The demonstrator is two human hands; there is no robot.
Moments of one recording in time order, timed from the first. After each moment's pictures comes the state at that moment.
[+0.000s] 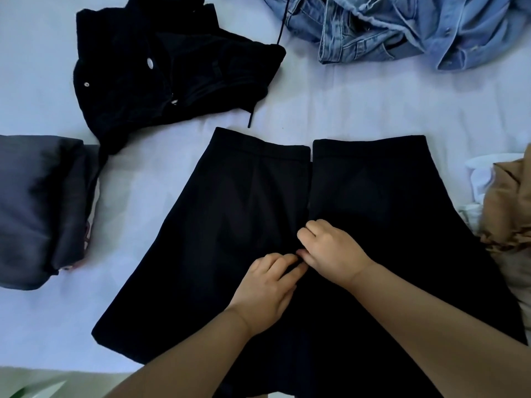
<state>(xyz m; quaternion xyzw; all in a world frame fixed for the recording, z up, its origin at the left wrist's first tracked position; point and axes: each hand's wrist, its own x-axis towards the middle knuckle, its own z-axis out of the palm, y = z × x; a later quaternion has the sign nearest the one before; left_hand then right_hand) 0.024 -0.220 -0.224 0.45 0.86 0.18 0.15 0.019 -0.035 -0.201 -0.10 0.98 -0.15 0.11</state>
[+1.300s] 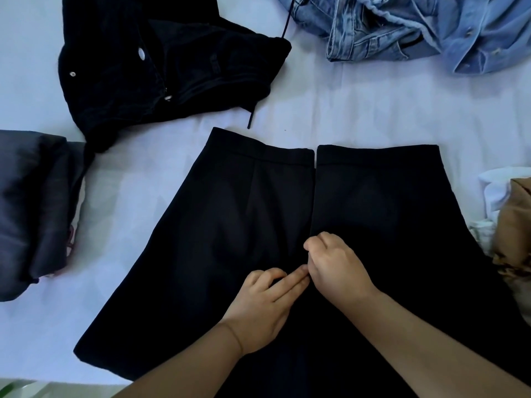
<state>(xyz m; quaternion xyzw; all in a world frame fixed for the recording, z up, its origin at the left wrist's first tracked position) 0.023 -0.224 -0.230 0.47 0.85 0.16 0.17 0.027 -0.039 -0.214 0.02 0.97 -0.22 0.08</state>
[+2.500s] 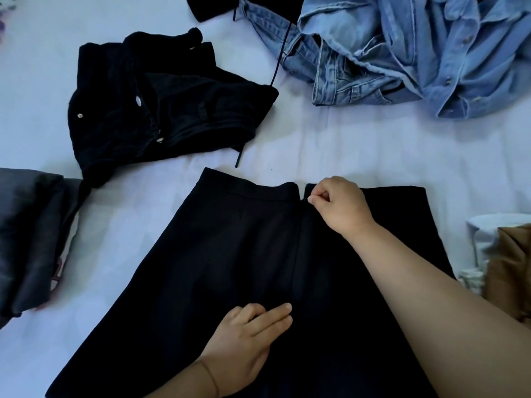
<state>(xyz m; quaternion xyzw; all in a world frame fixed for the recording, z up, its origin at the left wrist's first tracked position) 0.008 -0.212 -0.224 0.45 0.84 0.21 0.21 -0.112 0.058 -0.216 0.14 0.94 -0.31 0.10</state>
